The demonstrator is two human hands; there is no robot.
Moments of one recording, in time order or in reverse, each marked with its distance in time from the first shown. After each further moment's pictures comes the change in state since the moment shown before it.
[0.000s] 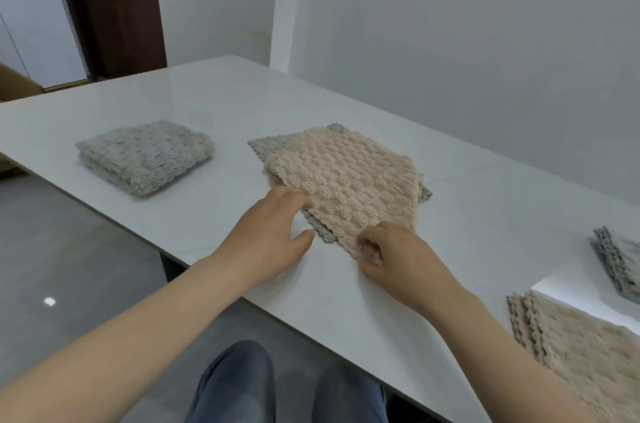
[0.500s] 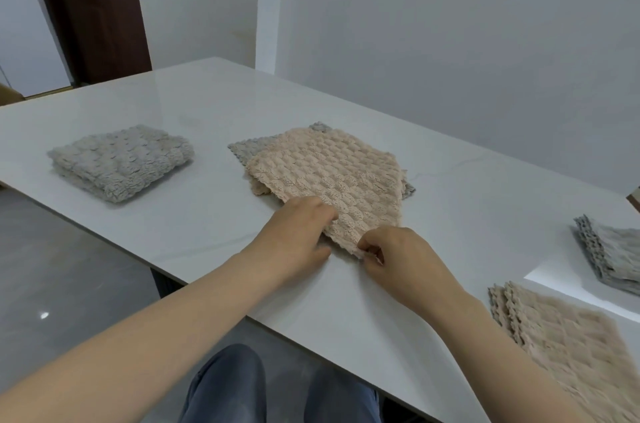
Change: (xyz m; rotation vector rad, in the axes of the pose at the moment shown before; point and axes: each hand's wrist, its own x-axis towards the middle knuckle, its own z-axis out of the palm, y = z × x) left_hand 0.032 0.025 0.039 0.257 -0.104 0.213; right_hand -0.014 0.018 -0.006 -0.005 0.063 0.031
